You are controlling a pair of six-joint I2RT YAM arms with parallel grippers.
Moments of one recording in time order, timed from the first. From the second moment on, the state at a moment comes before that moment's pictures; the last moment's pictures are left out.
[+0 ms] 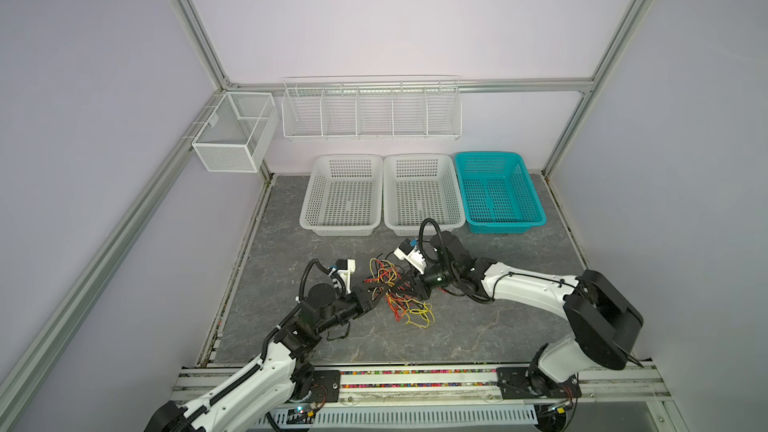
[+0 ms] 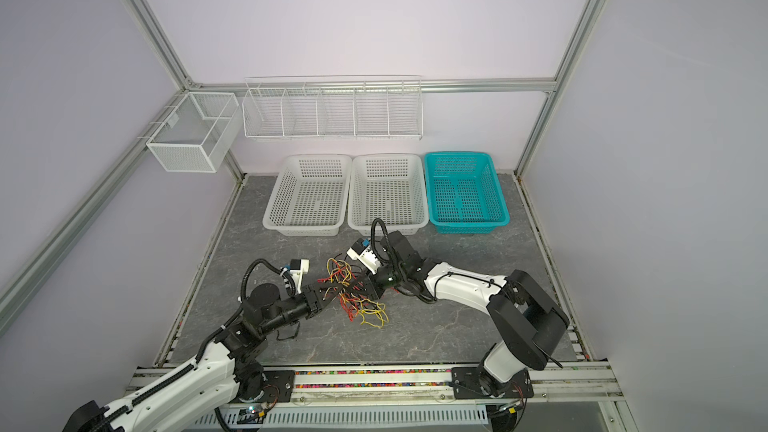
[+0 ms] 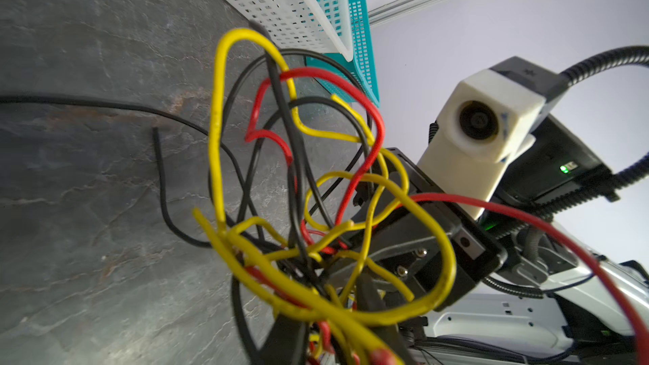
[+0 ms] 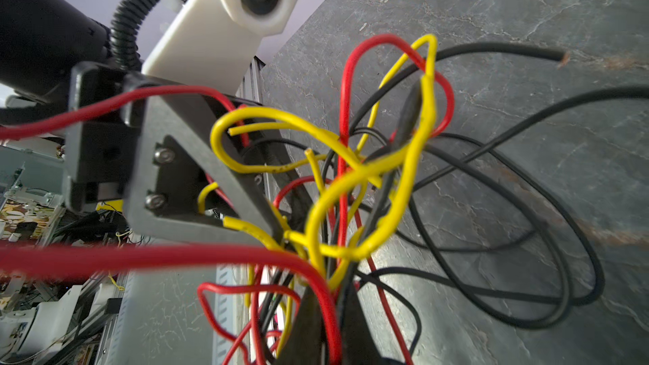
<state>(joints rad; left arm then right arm) -0.68 0.69 0.16 0.29 0.36 -1.15 0.82 1.56 0.86 0.03 -0.73 0.24</state>
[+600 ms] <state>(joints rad) -0.68 0.70 0.27 -0.04 0.24 -1.03 0.74 1.32 0.83 -0.06 -0.63 0.20</state>
